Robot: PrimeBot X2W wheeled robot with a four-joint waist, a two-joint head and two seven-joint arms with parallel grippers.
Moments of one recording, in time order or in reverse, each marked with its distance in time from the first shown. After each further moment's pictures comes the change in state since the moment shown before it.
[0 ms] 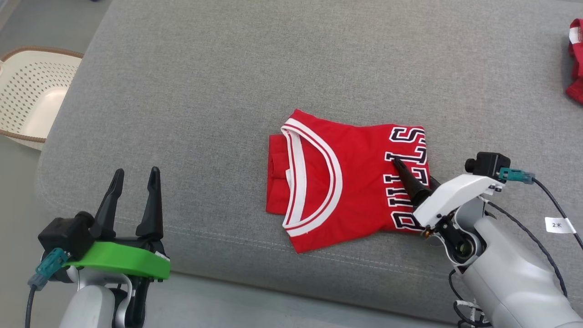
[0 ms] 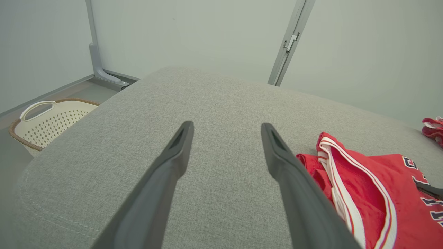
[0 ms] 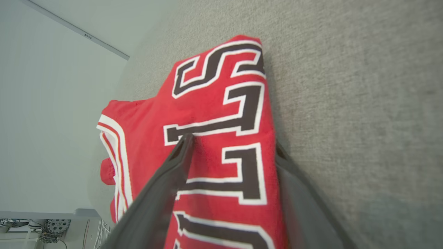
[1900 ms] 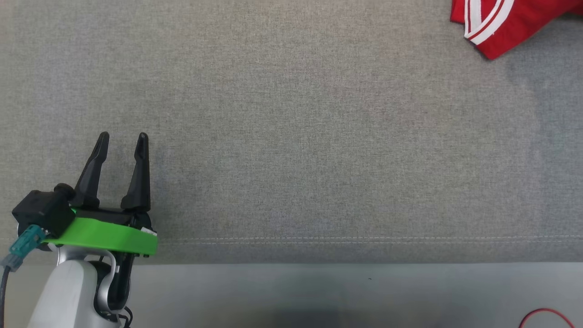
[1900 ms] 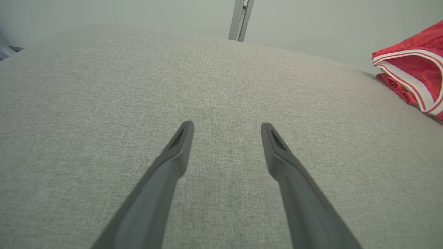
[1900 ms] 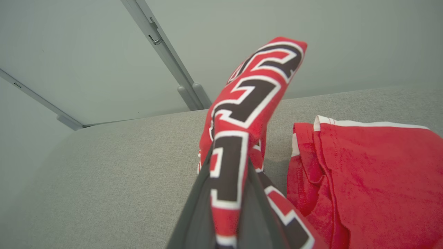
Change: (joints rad) left arm -0.068 0.066 -0.026 -0.076 -0.018 0.000 0.000; right arm -0.664 -0.421 0.025 -0.086 -0.001 -0.010 0.296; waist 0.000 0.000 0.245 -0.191
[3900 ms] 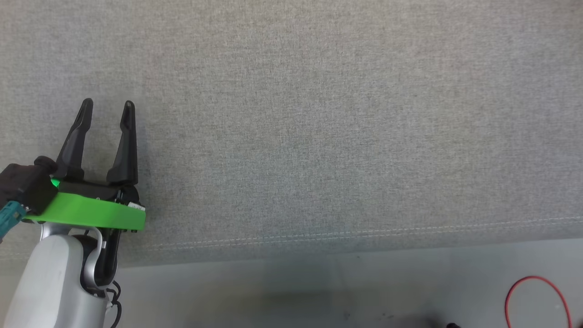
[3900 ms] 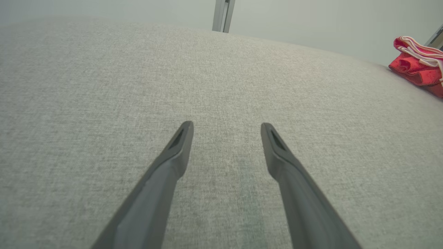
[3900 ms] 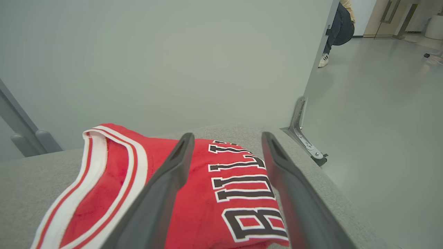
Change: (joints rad) left arm -0.096 0.040 -0.003 -0.004 -0.004 -0.007 -0.008; right arm -0.013 -0.094 -0.048 0.257 -0.215 -0.170 -0.507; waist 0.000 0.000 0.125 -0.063
